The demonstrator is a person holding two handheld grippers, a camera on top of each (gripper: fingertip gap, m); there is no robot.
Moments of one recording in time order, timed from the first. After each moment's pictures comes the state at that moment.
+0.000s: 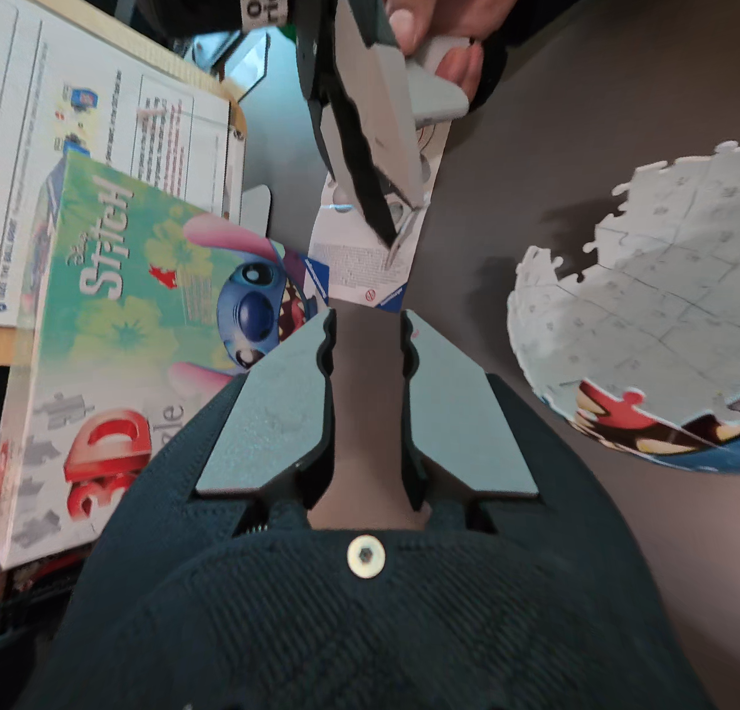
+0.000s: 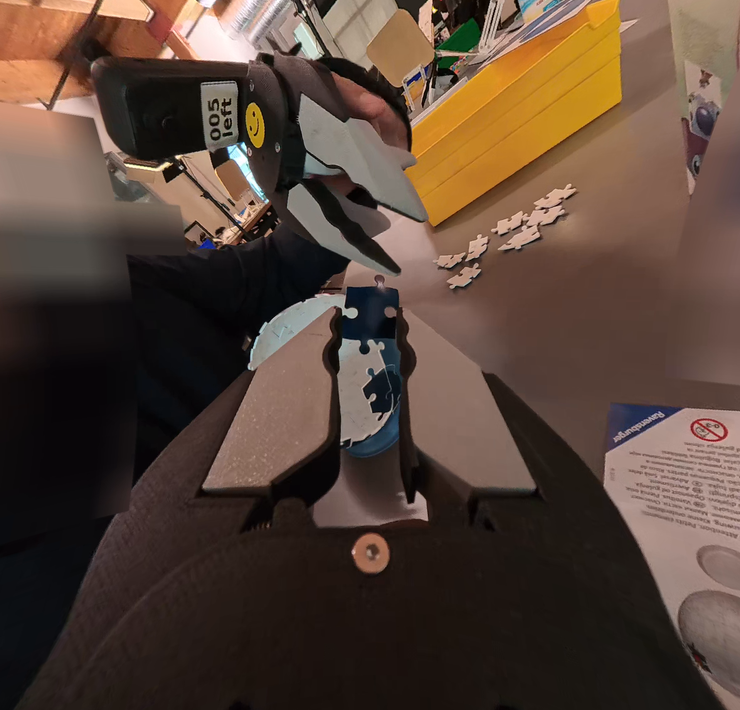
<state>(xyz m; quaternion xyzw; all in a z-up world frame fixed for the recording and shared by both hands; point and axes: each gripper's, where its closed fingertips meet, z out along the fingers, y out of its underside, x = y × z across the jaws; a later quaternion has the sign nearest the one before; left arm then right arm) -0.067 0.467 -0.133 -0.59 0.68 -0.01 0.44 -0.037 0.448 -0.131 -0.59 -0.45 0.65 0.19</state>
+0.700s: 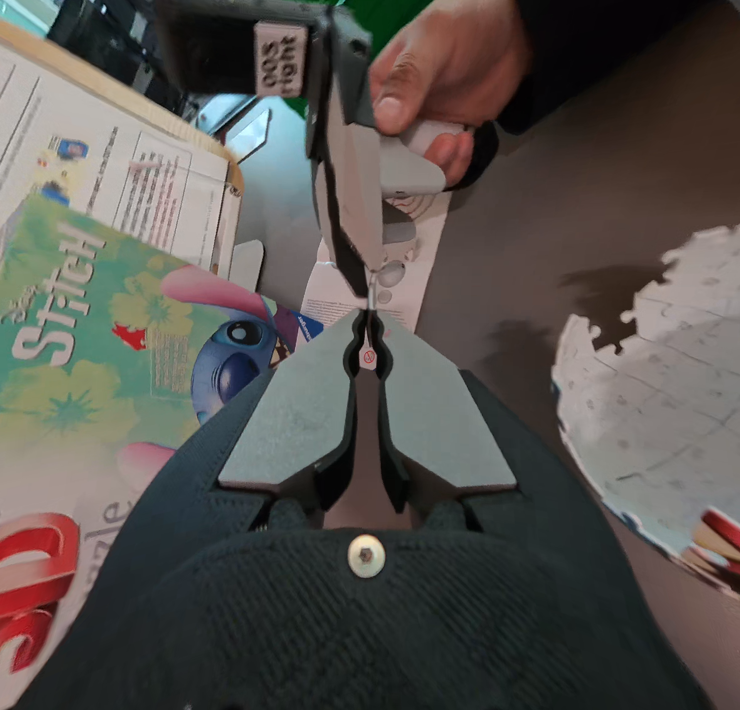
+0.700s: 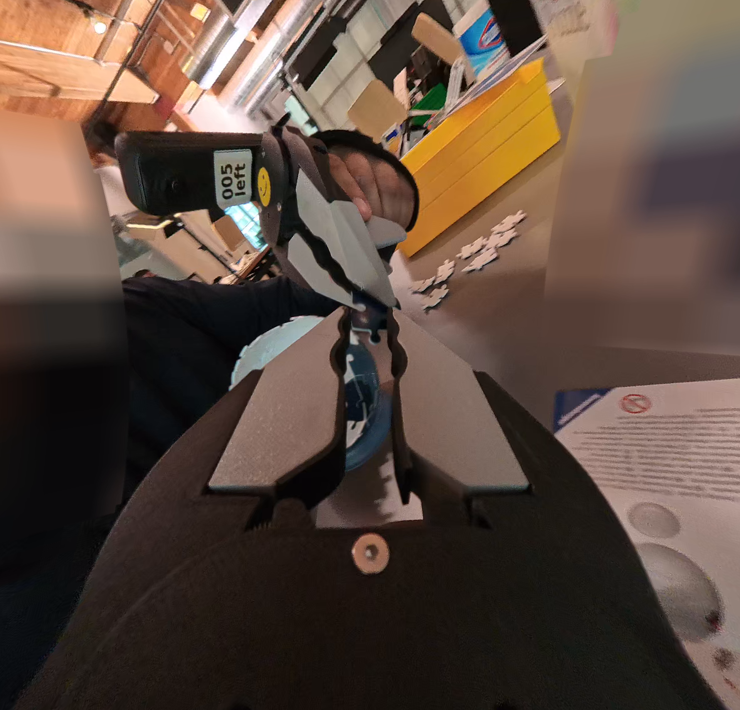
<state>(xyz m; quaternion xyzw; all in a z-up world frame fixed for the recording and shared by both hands) -0.026 0.487 -0.145 -0.57 0.67 -0.09 0.48 -0.026 0.483 -0.134 -0.60 -0.38 0.67 0.23</state>
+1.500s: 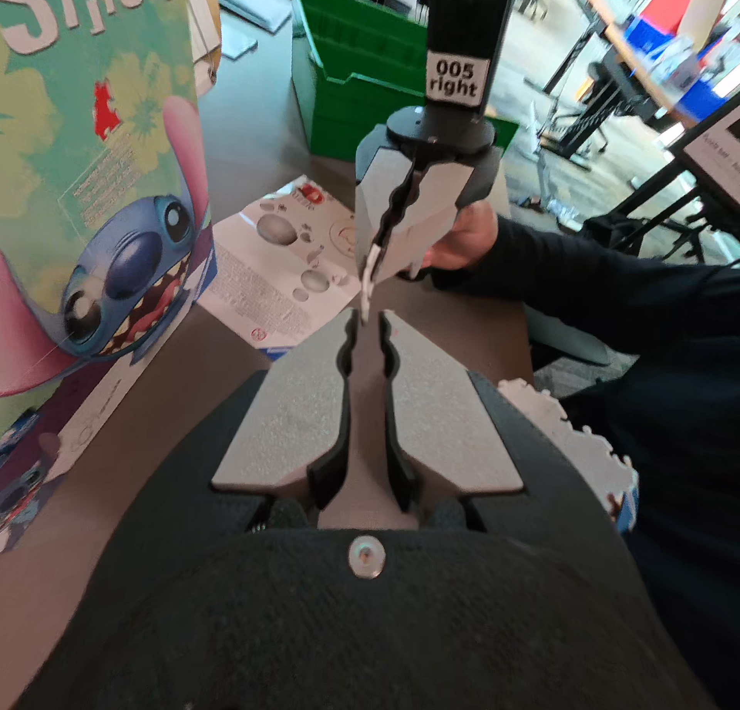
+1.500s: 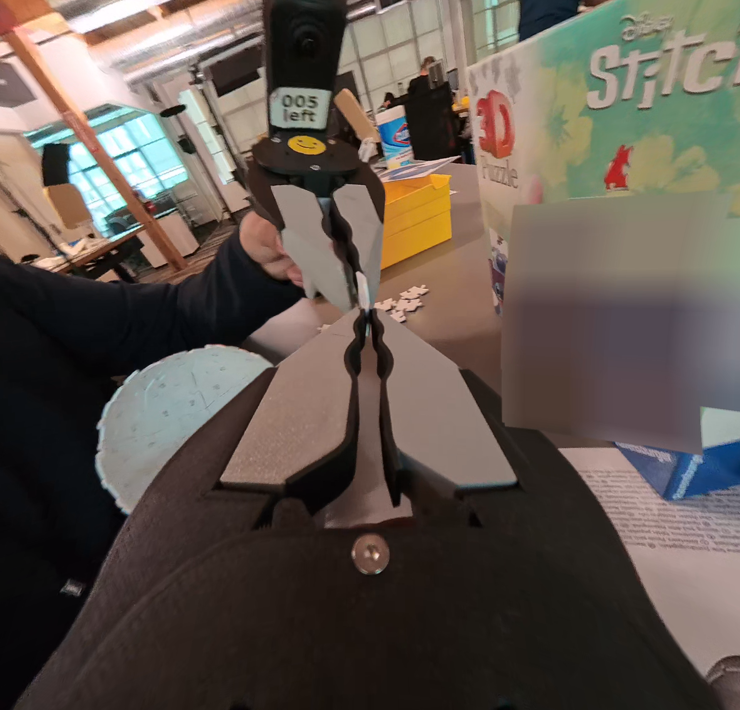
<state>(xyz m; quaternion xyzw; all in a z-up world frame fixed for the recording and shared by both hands) -0.047 0.493 -0.125 -0.75 0.42 -0.40 0.33 -0.042 0.501 -0.119 -0.59 -0.41 0.56 0.41</state>
